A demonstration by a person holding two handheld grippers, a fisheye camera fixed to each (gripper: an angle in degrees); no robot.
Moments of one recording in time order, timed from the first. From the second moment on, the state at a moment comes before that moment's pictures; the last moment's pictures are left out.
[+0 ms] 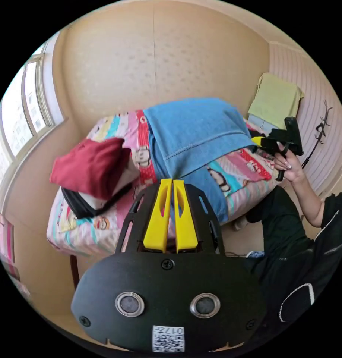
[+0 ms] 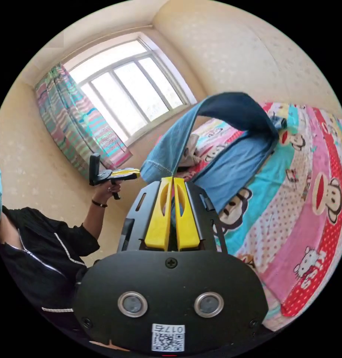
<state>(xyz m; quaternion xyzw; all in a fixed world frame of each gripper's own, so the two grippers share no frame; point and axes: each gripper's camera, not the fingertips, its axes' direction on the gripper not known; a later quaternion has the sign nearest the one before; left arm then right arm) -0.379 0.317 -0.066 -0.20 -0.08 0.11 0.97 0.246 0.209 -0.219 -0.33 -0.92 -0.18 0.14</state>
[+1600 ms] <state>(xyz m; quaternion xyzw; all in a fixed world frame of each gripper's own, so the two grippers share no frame) -0.375 0.447 -0.055 -0.17 -0.01 0.03 0.99 0.284 0.395 -0.187 -0.48 -0.85 -0.13 0.19</state>
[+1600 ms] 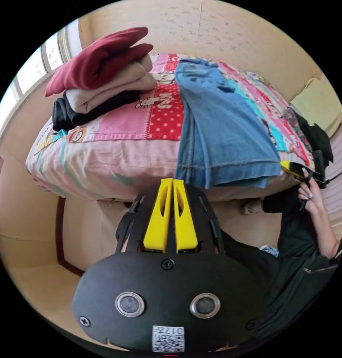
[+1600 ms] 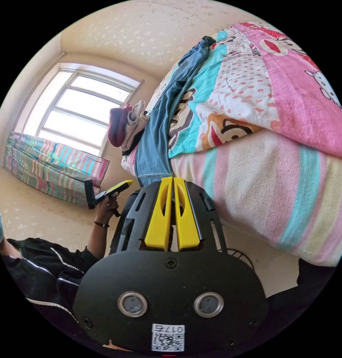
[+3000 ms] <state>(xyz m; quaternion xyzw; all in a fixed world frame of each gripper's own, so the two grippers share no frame) -0.311 0.407 0.010 -0.28 -0.10 0.10 0.95 0.358 0.372 -0.285 -0.41 -0.87 -0.22 0.19</state>
